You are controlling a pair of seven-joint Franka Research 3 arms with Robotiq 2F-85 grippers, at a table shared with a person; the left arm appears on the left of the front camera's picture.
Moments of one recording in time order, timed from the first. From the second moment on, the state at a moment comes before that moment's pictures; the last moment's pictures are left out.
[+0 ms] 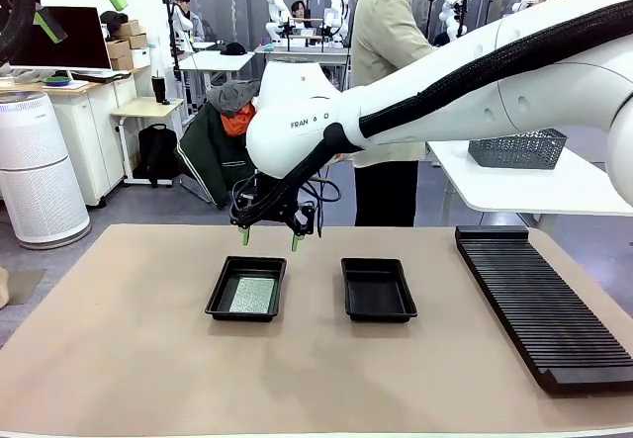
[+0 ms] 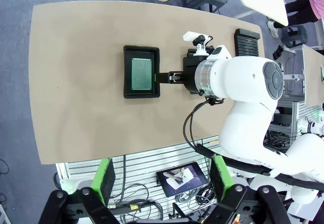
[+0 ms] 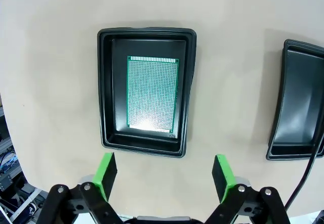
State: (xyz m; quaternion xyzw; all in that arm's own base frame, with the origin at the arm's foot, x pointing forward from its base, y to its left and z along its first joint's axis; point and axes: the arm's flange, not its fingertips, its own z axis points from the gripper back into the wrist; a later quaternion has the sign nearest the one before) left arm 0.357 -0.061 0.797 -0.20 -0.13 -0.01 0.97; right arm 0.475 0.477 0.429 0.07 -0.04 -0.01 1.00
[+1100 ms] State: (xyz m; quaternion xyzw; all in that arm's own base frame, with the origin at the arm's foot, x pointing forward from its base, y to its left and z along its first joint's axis) left arm 0.366 -0.062 0.788 -0.20 -0.12 -0.01 0.97; right arm 0.476 0.473 0.440 0.09 -0.04 -0.02 0.99
